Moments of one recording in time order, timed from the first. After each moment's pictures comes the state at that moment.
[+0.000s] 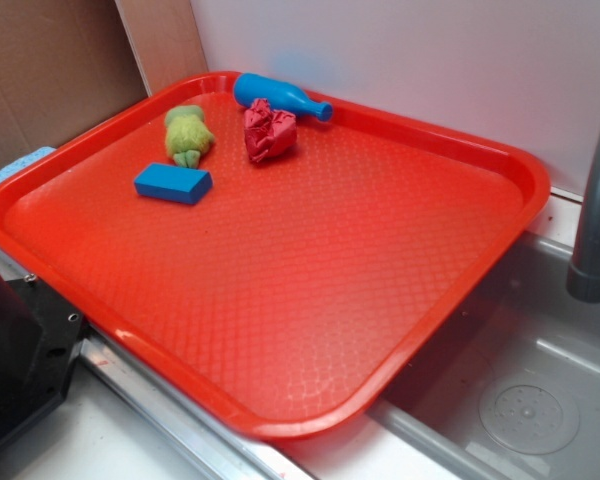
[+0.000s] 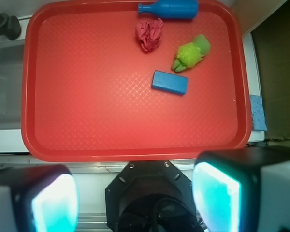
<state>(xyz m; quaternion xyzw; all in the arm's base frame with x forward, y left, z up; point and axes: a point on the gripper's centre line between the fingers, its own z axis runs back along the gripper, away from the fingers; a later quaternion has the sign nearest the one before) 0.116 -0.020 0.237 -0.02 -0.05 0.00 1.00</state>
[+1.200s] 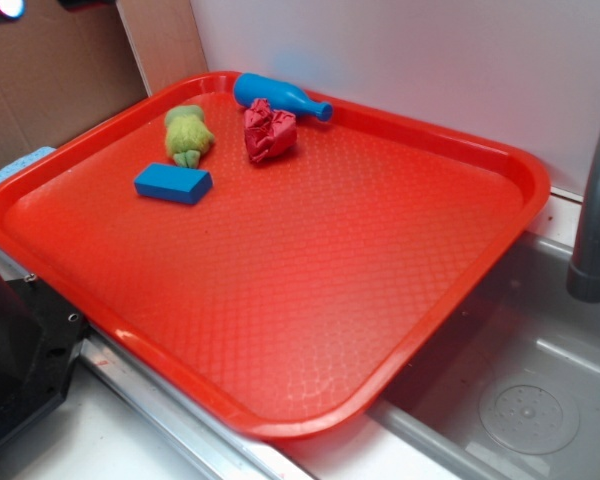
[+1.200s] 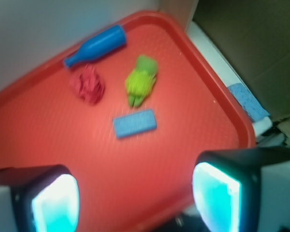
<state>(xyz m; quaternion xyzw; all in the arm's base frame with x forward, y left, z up) 0.176 0.047 0.179 -0.02 -0.12 0.28 0.95</state>
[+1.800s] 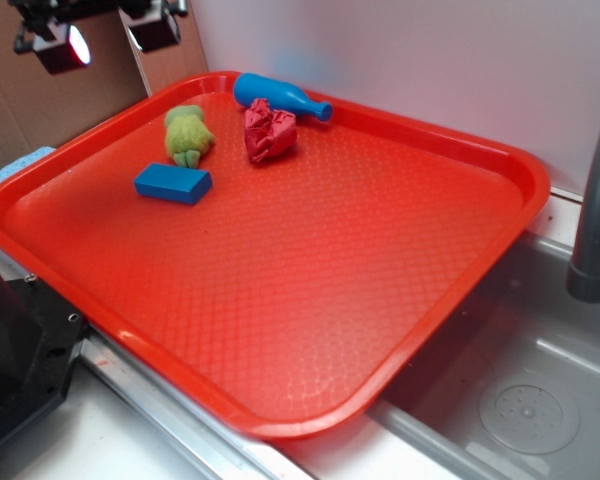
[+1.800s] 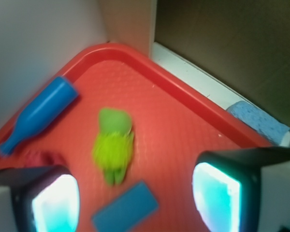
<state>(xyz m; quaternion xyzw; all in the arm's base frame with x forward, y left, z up) 0.230 0.094 0.114 0.04 -0.16 0.43 0.89</state>
